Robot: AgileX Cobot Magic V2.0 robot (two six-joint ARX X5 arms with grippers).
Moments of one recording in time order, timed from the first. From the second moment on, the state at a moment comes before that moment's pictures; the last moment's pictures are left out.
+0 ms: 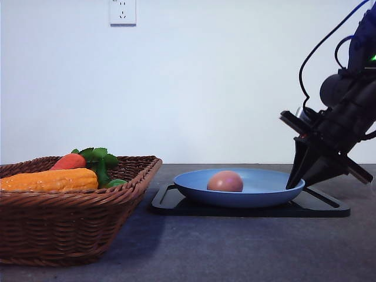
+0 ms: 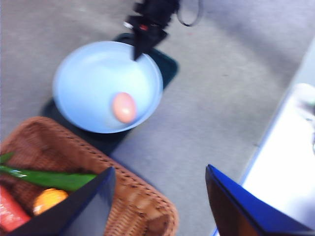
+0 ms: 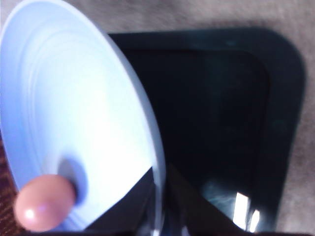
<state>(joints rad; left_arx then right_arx) -0.94 1.16 1.45 -1.02 -0.01 0.01 0.07 1.95 1.27 -0.60 -0.67 0.21</state>
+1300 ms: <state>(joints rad) -0.86 1.19 1.45 -0.93 -0.08 0.02 -0.12 1.85 1.52 -0.98 -0.70 0.08</state>
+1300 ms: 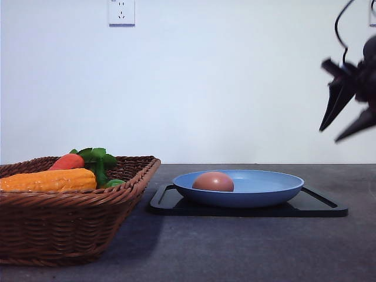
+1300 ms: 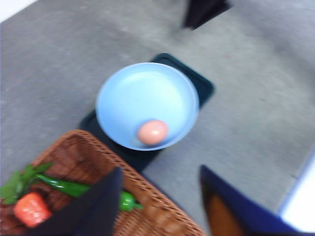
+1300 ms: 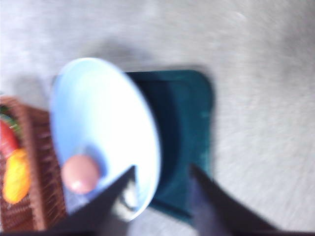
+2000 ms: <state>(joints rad) -0.34 1.15 1.20 -0.68 -0.05 0.07 0.31 1.25 1.15 -0.70 -0.08 0.02</state>
